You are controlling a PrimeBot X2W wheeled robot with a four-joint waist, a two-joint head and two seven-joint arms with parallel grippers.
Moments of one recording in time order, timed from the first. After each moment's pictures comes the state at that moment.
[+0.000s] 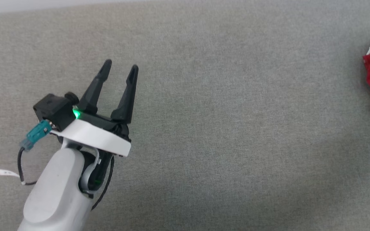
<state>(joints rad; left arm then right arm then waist) -0.49 0.30 -0.37 0.21 -0.60 -0.13 -0.26 -1.10 -0.59 0.14 1.23 0.26 0.13 -0.12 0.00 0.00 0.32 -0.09</state>
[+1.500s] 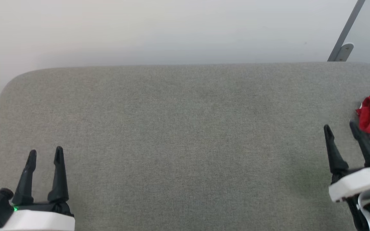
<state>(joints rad) 0.05 0.23 0.06 0.02 -0.45 -0.13 -0.26 -0.19 -0.32 0.04 0.34 0.35 0.13 -0.26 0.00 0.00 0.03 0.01</state>
